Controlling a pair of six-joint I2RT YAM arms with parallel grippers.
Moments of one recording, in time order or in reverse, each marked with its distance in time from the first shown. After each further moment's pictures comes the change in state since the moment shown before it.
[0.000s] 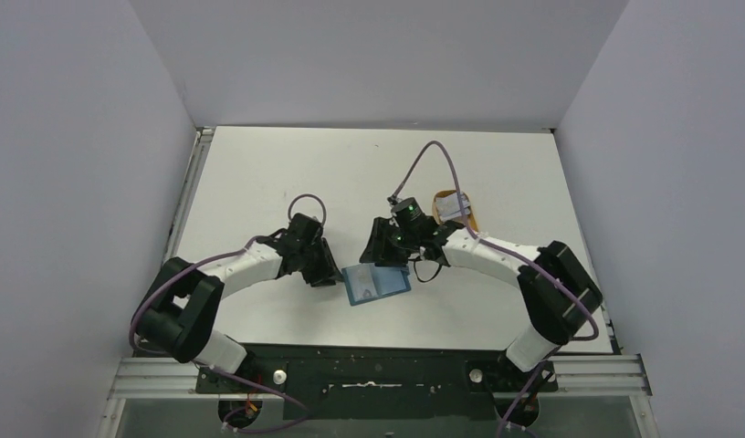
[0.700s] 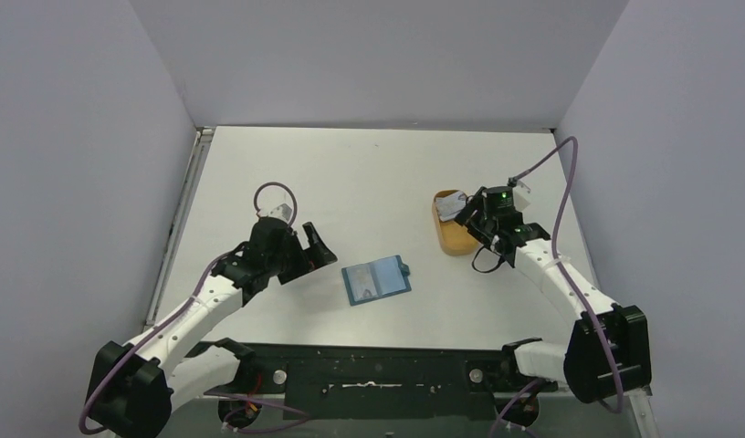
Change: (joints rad) left arm 0.064 -0.471 -0.081 -0.080 -0.103 0.066; right arm -0.480 -0.458 -0.158 -0.203 0.442 -0.027
